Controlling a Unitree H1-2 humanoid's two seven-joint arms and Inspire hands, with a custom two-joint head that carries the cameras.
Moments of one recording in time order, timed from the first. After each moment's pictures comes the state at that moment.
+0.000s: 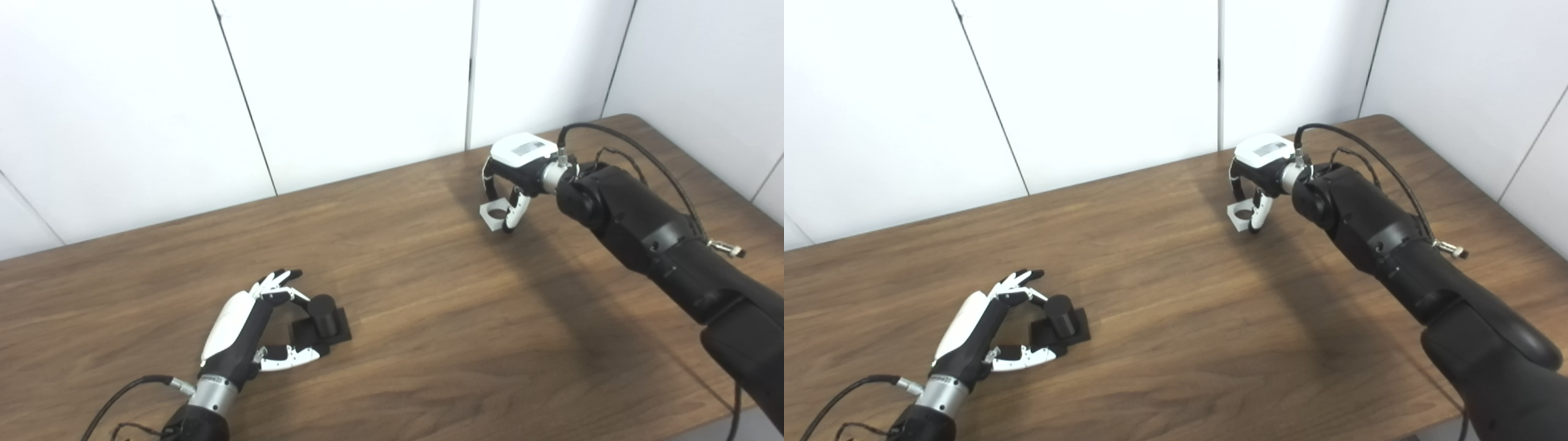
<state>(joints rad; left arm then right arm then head) -0.24 0.23 -0.30 0.10 0.50 -0.05 -0.10 -0.72 -0.65 0.42 0.45 -0.87 0.02 0.32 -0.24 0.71</state>
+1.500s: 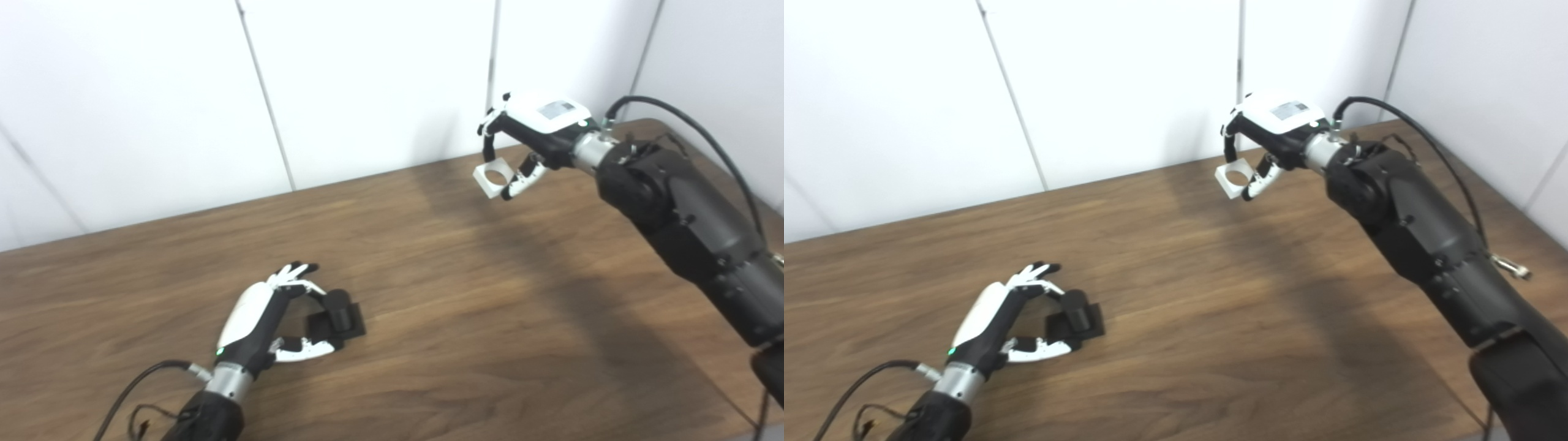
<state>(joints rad) -0.25 0.23 -0.31 0.11 0.51 -0.05 -0.09 -0.64 -0.69 0.26 0.06 -0.75 -0.02 0.34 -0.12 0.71</state>
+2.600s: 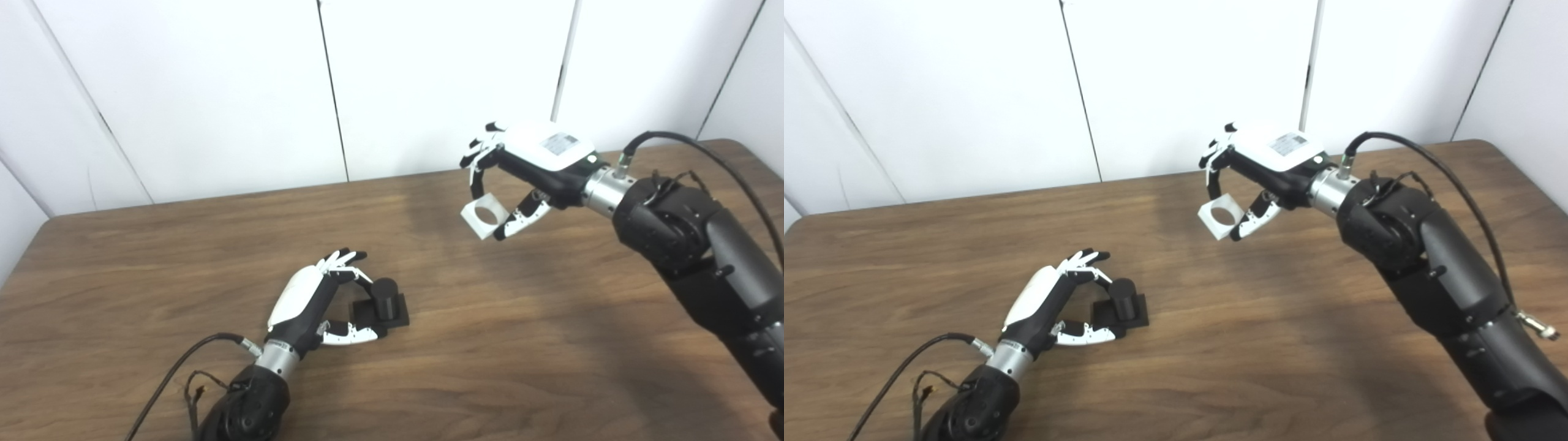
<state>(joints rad) -0.26 0.20 -0.32 0.13 0.53 -0.05 -0.06 -0.61 -0.57 0.27 -0.11 -0.69 -0.10 0.43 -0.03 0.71</state>
